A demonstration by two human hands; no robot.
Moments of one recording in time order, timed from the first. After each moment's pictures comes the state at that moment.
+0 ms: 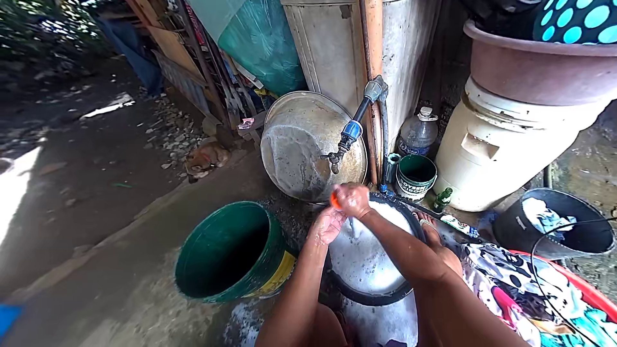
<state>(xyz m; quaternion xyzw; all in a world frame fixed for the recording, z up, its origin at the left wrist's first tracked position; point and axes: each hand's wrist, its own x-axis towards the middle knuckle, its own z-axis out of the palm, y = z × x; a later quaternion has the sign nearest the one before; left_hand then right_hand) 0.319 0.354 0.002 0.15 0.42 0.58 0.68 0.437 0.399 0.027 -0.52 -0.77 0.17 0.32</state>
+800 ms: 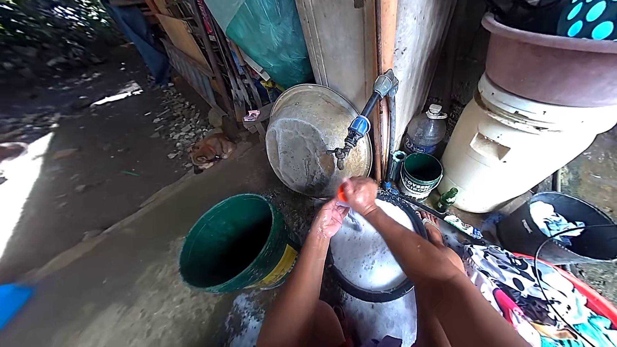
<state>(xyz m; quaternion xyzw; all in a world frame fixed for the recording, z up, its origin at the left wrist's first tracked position) 0.316 0.360 0.000 0.12 0.42 0.61 0.67 0.429 0.402 0.015 -0.50 -0.76 0.13 0.40</state>
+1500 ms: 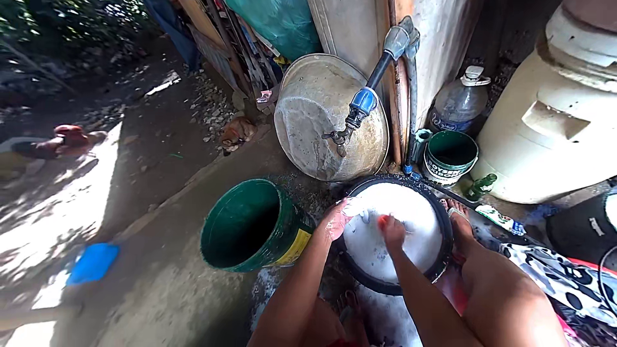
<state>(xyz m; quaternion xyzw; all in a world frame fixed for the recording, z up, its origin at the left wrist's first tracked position) 0.298 0.366 -0.067 0.17 0.60 0.47 0.62 0.462 0.353 -0.189 -0.71 -0.38 0.48 0.34</state>
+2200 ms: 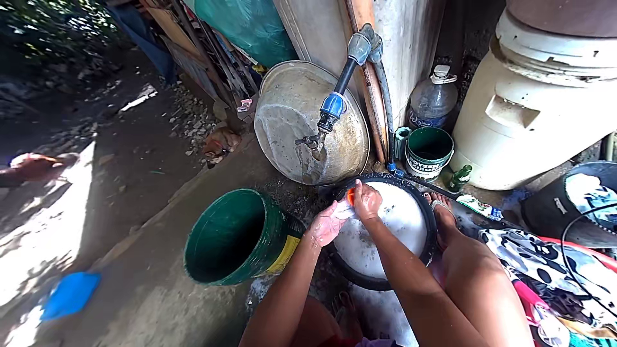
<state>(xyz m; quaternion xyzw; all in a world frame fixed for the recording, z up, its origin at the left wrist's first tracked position) 0.311 0.350 -0.054 0.24 0.47 0.45 0.72 0.443 0.395 -0.071 -0.63 -0.61 0.28 0.38</state>
